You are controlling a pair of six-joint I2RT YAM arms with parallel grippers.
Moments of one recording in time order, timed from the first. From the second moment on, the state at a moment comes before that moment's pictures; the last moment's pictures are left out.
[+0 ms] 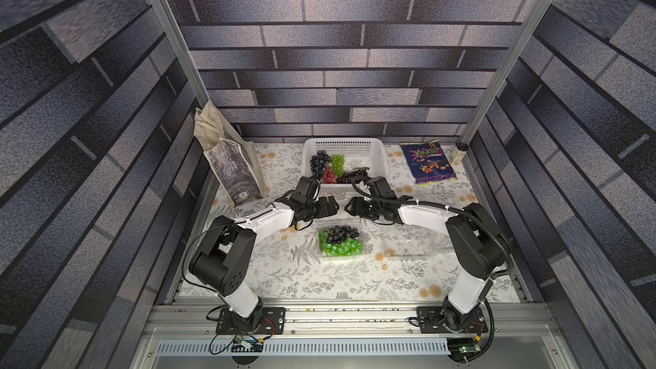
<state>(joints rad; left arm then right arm) -0.48 1.63 0.94 -0.17 0.28 -0.61 0.60 1.79 1.02 -0.06 -0.29 0.68</state>
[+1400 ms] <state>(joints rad) -0.45 1.53 0.86 -0.20 0.25 -0.64 0.60 1.79 0.89 0.19 -0.37 0.76</state>
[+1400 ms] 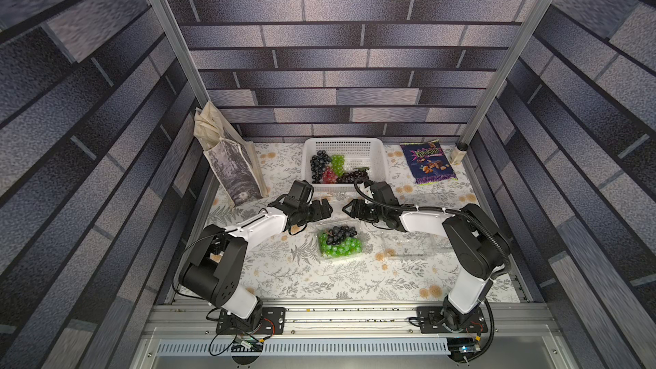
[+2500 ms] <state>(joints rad) -0.48 1.41 0.85 -0.24 0.22 -0.66 0.60 1.64 0.77 0.36 -0.40 0.85</state>
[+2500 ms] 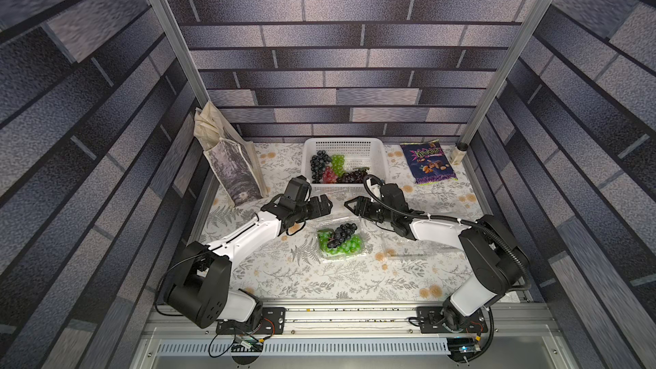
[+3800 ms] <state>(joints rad) -0.48 1.43 0.94 -0.29 0.16 -0.64 0.61 1.66 0.88 0.28 -0.39 0.73</state>
